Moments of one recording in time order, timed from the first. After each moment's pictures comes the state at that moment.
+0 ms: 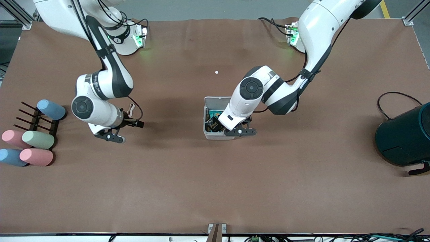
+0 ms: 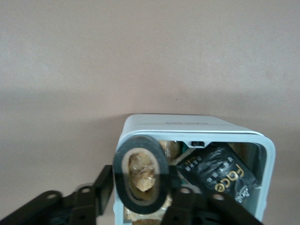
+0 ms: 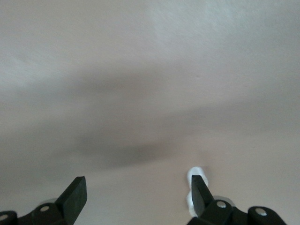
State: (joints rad) left arm -0.27 0.65 -0.50 -1.57 0.26 2.21 -0.85; right arm 0.21 0.31 -0.03 -2.13 0.11 2.26 0.30
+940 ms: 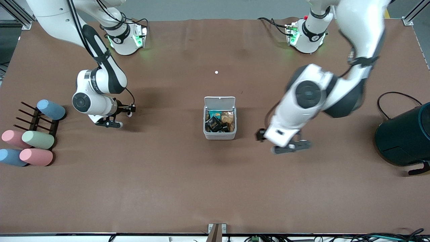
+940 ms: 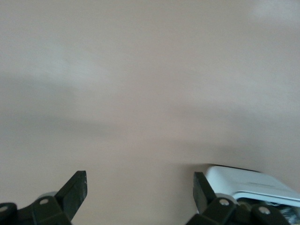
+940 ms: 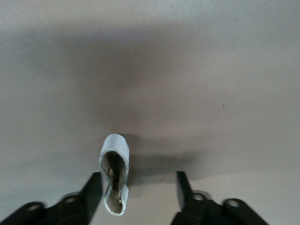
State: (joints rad) left arm 0.02 0.48 -0.54 -1.48 0.27 1.94 -0.69; right arm 0.12 0.34 -0.02 -2.35 0.11 2.35 0.15
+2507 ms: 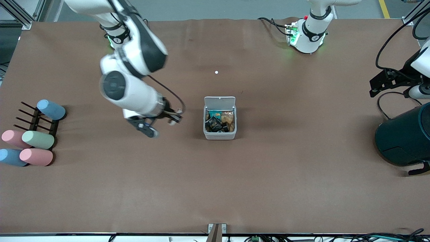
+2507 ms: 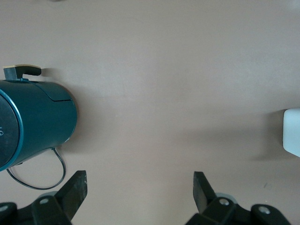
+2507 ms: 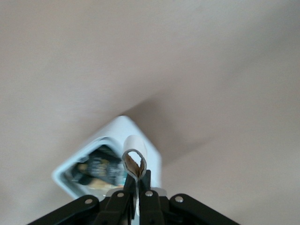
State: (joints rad) left arm -0.10 0.03 0.01 -1.49 0.04 1.59 -0.01; right arm 0.54 0.50 0.02 -1.44 0.28 1.98 1.12
